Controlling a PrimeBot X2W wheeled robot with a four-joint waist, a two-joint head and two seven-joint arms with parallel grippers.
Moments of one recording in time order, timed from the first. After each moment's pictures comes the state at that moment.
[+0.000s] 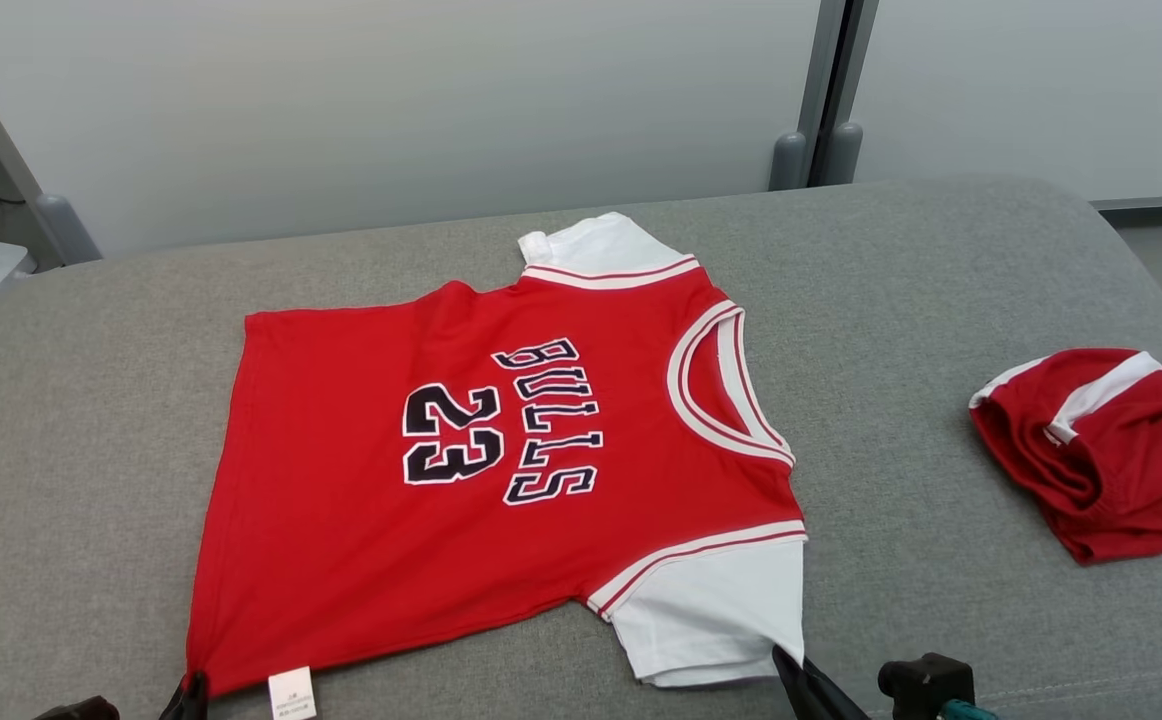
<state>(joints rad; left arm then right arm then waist) -0.08 0.21 -0.04 0.80 -0.49 -0.13 -0.26 -0.07 -0.05 0.43 0.54 0.41 0.13 -0.22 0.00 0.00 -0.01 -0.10</state>
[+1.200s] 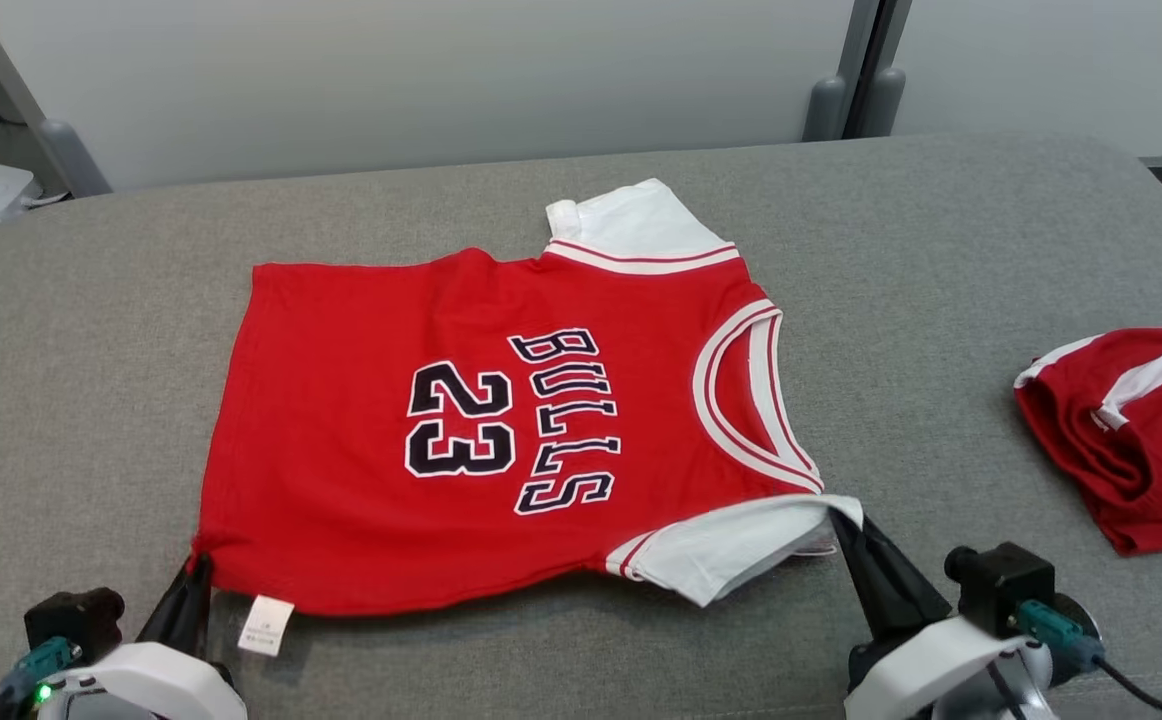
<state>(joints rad) -0.18 0.25 -0.11 0.72 -0.45 -0.13 -0.26 -0.04 -0.06 0.24 0.20 0.23 0.13 -0.10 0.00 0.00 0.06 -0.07</state>
